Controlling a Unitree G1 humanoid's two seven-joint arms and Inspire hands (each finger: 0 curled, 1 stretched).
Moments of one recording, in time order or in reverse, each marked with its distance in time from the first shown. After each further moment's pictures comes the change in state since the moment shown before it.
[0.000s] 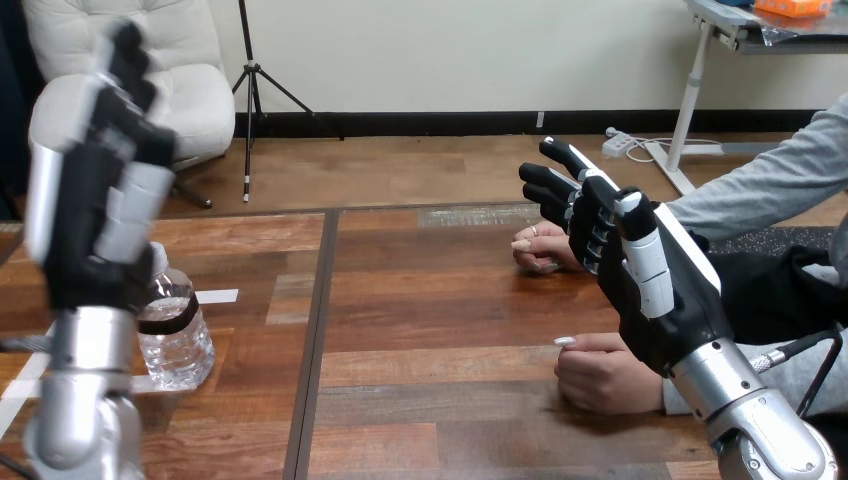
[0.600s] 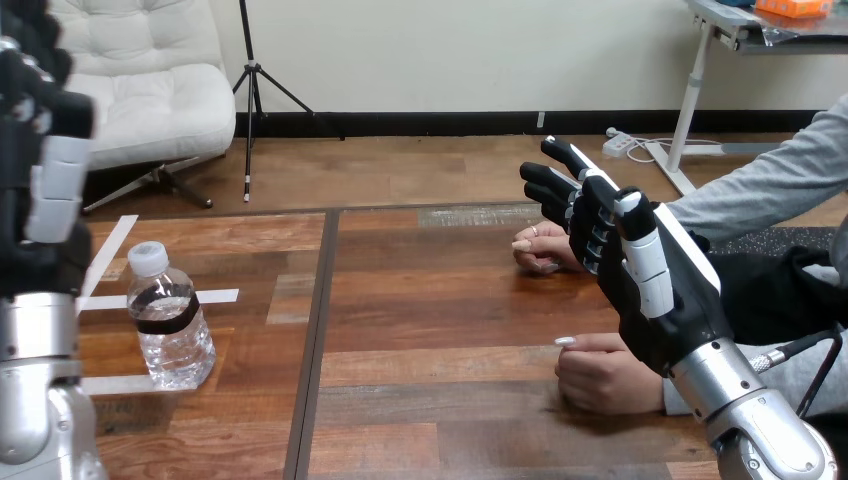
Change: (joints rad) left arm -0.013 0.059 0.066 -0.011 -0.004 -0.009 0.050; right arm 0.000 0.000 0.001 0.000 0.000 0.000 -0.001
